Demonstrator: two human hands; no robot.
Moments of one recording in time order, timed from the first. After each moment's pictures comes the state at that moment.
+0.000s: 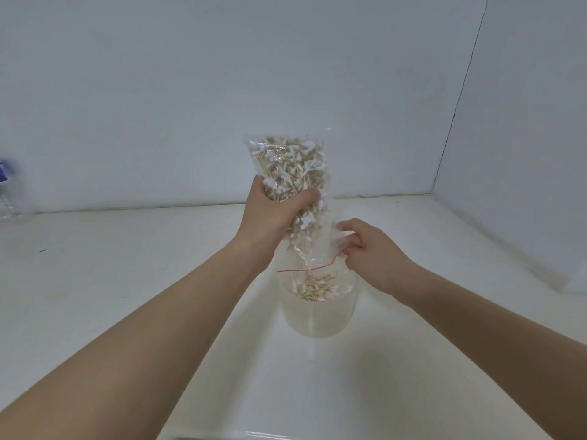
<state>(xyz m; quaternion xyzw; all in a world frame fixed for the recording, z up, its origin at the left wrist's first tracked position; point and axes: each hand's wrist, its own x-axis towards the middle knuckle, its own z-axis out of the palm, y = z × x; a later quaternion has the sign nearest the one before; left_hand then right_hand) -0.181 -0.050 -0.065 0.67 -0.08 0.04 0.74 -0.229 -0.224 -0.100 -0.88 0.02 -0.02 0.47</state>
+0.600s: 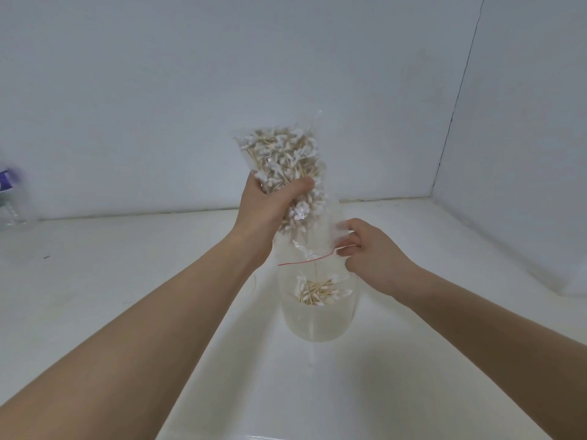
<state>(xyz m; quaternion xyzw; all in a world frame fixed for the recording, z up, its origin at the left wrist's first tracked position) -0.177 -0.045 -0.051 0.64 -0.09 0.03 0.76 -0.235 -0.218 -0.089 -0.85 0.02 -0.03 0.52</state>
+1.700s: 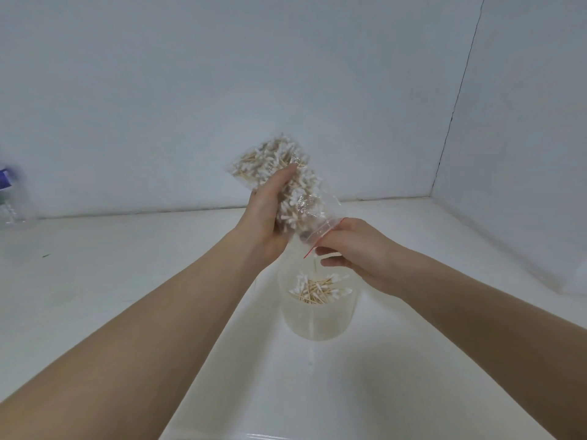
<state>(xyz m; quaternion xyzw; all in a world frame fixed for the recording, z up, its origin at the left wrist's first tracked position) -0.184 -0.048 -0.046 0.50 -0.05 -0.13 0.86 -0.231 -0.197 -0.070 -0.79 -0.02 0.05 0.62</state>
